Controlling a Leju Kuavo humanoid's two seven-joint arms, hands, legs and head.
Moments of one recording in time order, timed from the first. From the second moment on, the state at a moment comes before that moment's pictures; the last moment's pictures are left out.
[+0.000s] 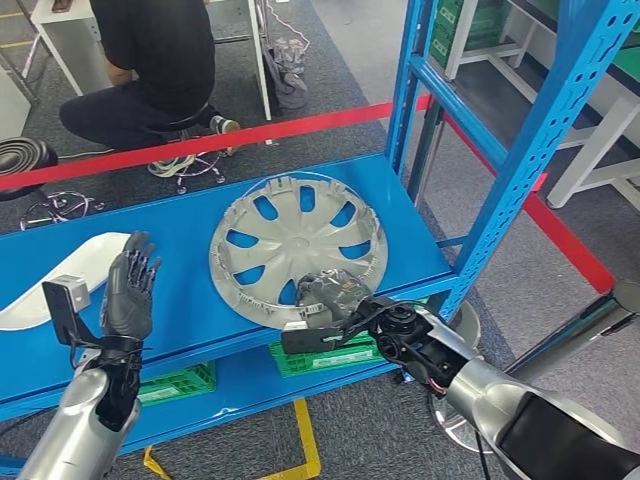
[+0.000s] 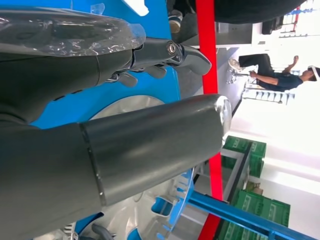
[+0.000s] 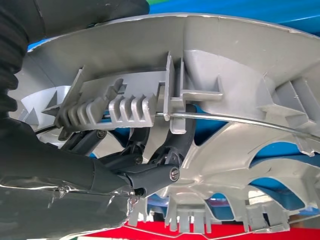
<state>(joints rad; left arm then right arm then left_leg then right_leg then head) -0.42 0.04 -0.41 -1.05 0.39 -0.01 -0.46 -0.55 -0.08 0.74 -0.86 0.90 0.09 -0.16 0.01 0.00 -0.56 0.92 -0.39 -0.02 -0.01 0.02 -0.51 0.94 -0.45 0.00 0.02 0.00</state>
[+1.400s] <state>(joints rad) -0.38 0.05 -0.40 -1.03 0.38 0.03 -0.47 -0.59 -0.10 0.66 -1.53 0.73 0.16 -0.03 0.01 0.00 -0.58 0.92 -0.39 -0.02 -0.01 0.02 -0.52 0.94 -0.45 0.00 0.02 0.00</state>
